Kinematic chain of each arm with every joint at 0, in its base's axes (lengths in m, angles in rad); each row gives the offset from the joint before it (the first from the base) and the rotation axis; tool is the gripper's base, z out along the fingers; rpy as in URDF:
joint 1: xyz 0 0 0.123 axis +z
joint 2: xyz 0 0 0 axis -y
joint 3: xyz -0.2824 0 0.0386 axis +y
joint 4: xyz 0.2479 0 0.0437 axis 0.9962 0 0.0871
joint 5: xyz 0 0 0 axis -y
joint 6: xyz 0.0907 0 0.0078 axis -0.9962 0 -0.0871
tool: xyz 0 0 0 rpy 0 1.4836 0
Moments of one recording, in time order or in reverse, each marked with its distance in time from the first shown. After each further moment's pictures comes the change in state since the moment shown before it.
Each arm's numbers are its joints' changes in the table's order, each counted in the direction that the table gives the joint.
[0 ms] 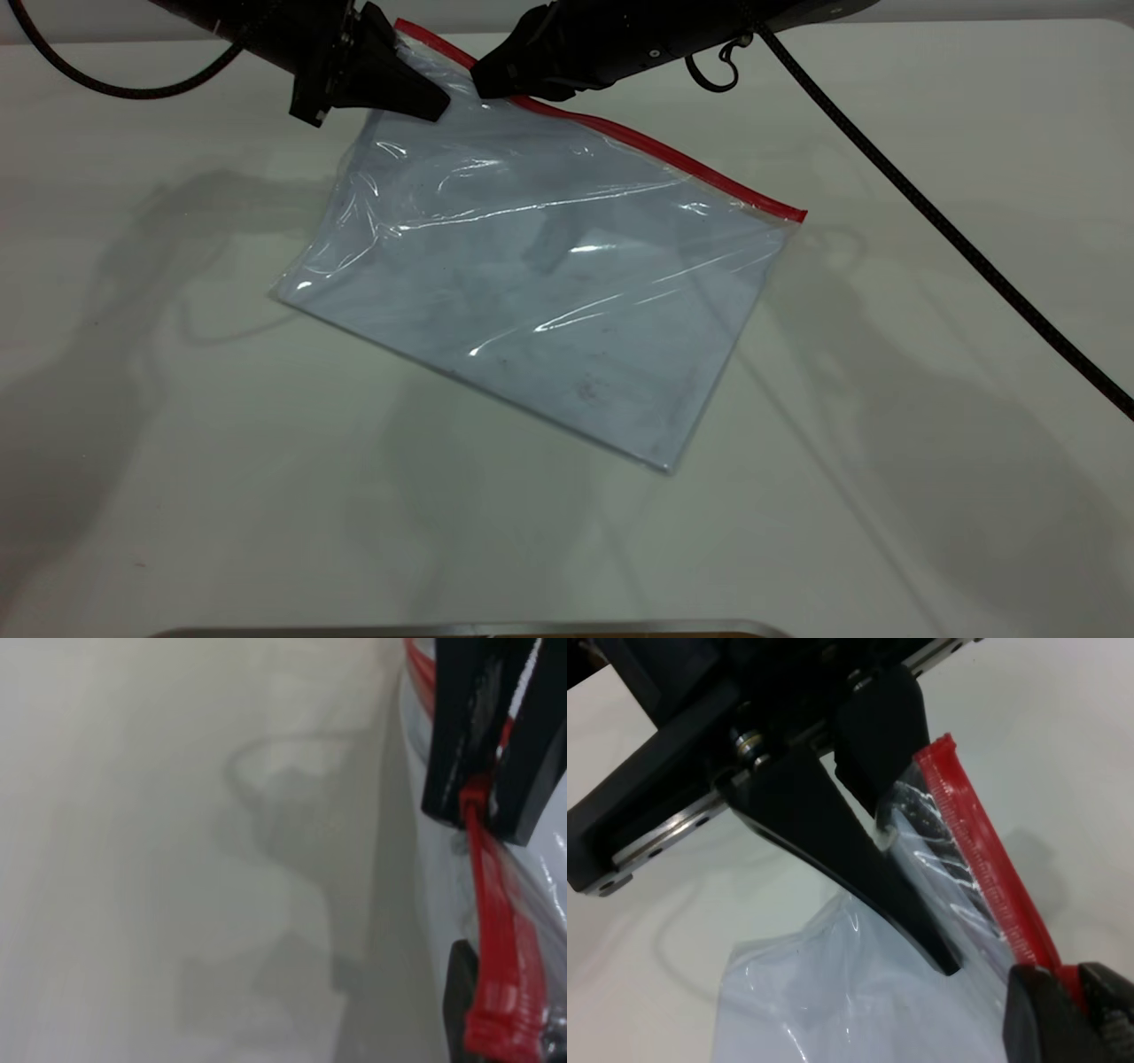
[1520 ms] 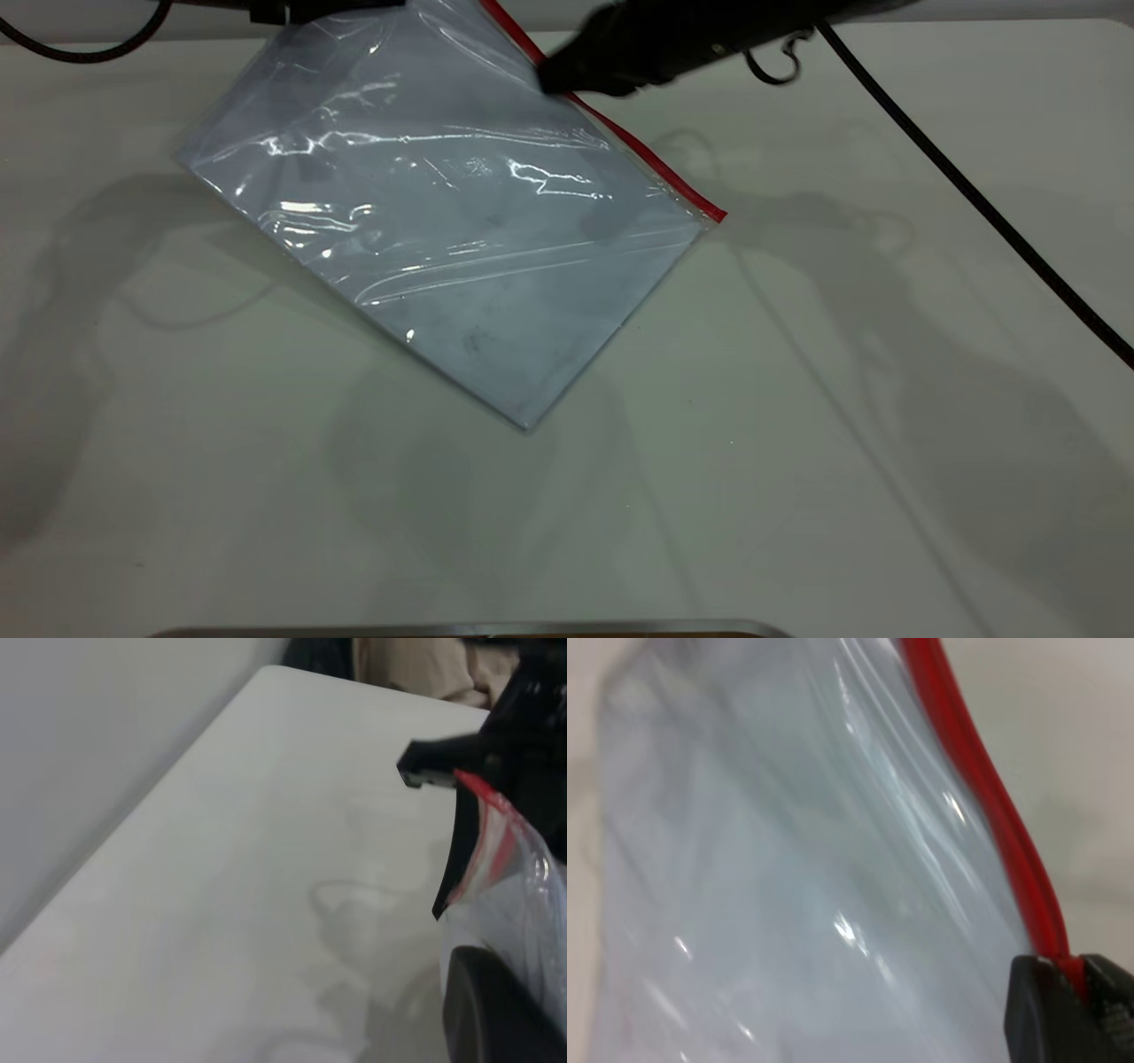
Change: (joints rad) left arm 0.119 -0.015 0.003 -0.412 -0.172 -0.006; right arm -0.120 -0.049 -0.021 -0.183 0.000 -0.106
